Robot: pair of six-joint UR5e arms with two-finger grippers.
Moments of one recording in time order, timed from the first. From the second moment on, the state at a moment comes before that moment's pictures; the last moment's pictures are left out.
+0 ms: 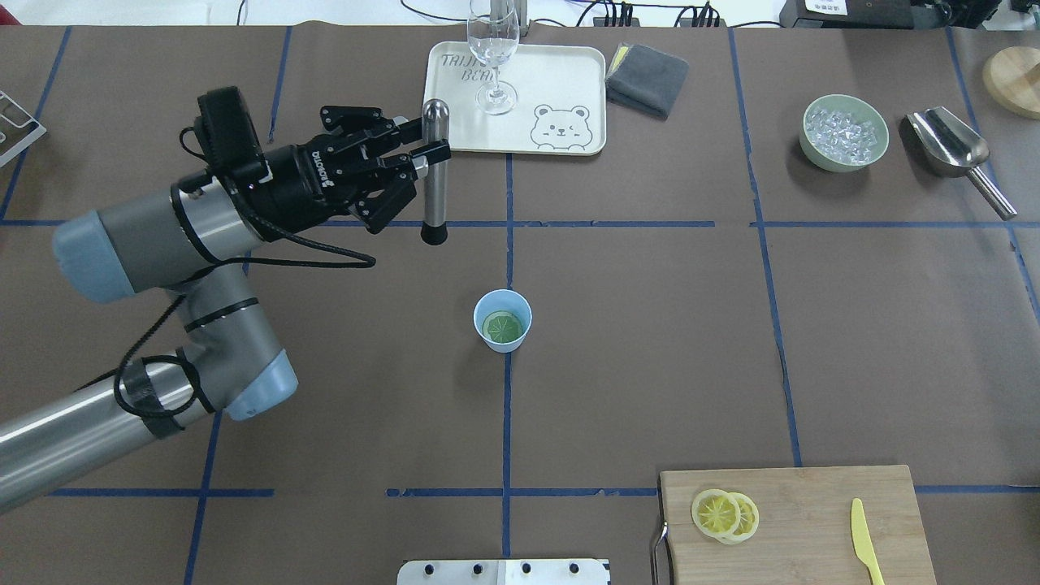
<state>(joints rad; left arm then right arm) -0.61 -2.13 -1.44 -3.47 -1.57 -0.45 1.64 -1.66 1.71 -1.73 2.27 -0.24</state>
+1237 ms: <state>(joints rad) -0.41 -2.19 -1.26 -3.59 -1.35 -0.39 1.66 -1.65 1.69 -1.73 2.27 -0.24</state>
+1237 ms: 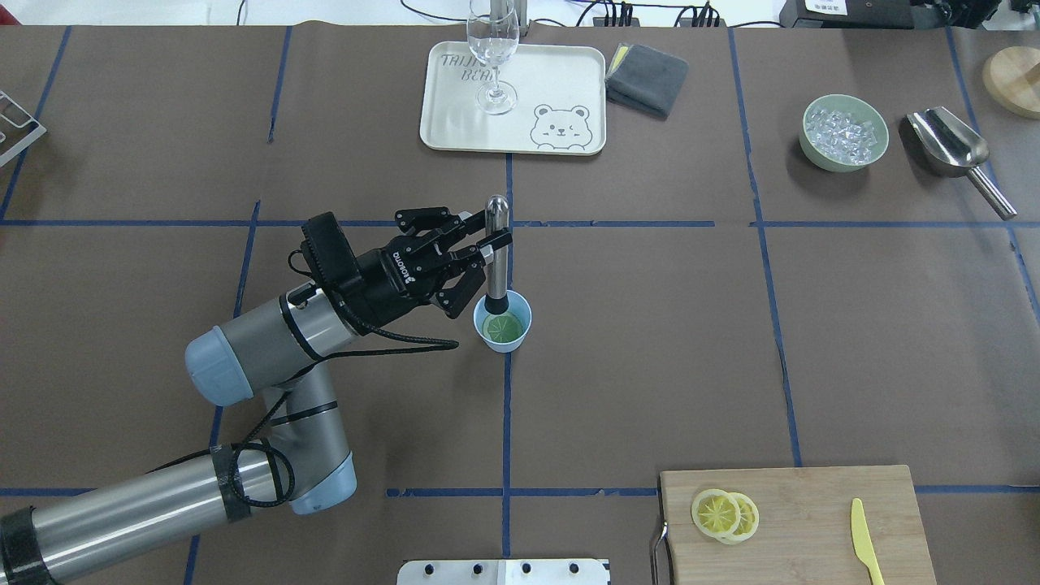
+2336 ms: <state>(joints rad) -0.43 -2.20 -1.30 -3.58 -1.30 -0.39 1.66 -1.66 1.69 -1.73 2.27 -0.24</state>
